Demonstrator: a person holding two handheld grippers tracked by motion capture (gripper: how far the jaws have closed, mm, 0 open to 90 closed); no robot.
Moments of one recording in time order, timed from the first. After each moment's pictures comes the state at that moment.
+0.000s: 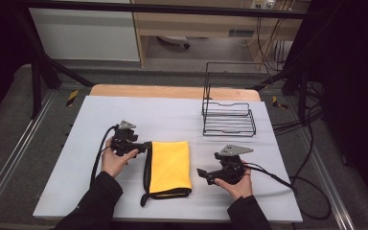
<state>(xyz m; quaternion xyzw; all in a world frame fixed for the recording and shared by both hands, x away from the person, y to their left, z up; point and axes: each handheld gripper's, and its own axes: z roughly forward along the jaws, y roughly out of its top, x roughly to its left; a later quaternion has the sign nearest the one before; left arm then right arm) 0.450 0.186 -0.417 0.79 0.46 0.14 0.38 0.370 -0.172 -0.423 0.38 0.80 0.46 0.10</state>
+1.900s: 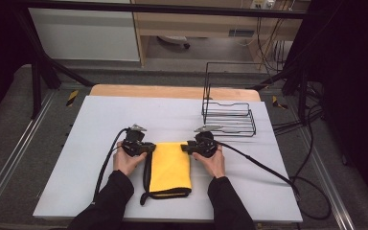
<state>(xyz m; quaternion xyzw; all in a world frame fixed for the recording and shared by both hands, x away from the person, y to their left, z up) 0.462 0.164 -0.444 0.81 0.46 0.08 0.36 0.464 -0.109 -0.454 0.43 0.79 0.43 0.07</state>
